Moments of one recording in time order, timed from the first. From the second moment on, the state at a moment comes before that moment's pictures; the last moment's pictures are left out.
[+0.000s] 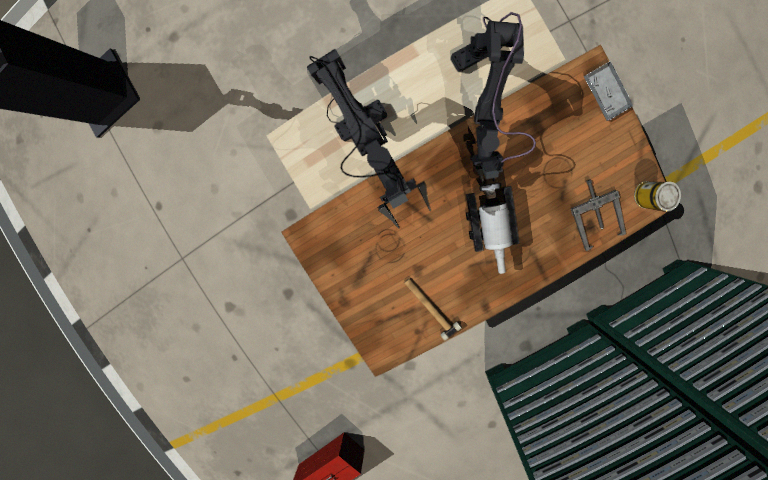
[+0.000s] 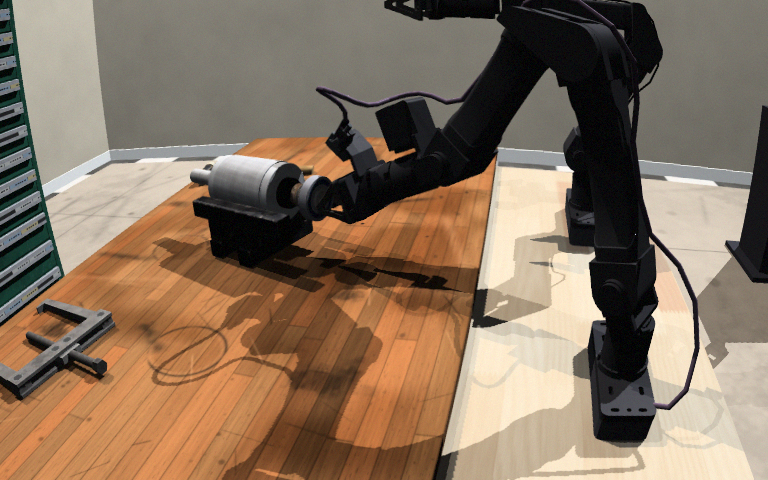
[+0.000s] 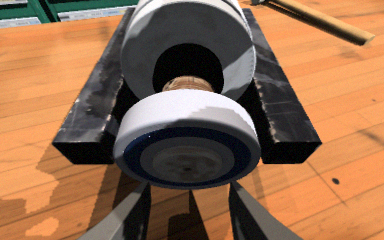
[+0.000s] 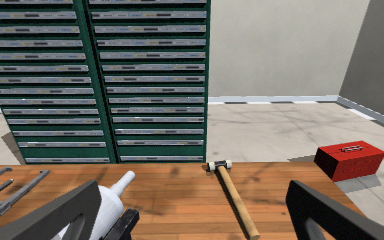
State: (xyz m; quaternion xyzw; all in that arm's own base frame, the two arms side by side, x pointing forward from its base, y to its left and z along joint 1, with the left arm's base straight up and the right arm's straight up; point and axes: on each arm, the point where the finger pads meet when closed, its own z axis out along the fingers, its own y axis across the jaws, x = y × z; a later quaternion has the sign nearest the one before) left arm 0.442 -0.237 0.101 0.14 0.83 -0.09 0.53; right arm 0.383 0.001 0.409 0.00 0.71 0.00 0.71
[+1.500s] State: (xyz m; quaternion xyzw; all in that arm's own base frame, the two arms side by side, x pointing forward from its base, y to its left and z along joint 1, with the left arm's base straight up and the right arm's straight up) left arm 0.450 -0.240 0.099 0.14 0.83 -0.09 0.53; right arm 0.383 0.001 0.409 0.00 0.71 0.00 0.71
